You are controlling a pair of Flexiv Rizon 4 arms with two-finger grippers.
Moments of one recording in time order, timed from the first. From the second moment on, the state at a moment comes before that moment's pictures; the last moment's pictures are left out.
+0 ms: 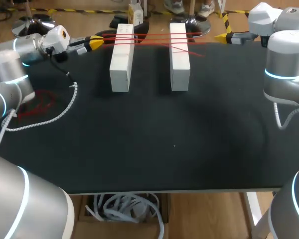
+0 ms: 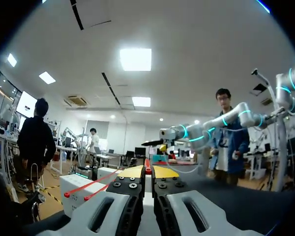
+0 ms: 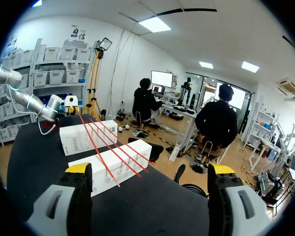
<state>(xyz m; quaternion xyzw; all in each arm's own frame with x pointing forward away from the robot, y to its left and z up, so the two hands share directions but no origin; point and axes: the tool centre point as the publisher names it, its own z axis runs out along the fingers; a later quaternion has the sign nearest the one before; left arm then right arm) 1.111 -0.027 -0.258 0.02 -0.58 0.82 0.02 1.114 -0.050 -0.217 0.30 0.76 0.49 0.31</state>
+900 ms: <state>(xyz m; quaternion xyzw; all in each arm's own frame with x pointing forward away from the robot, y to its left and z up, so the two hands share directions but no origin) 1.069 -0.031 -0.175 -0.06 -0.55 0.84 -0.01 1.114 -0.050 -0.217 0.30 0.76 0.49 0.31</state>
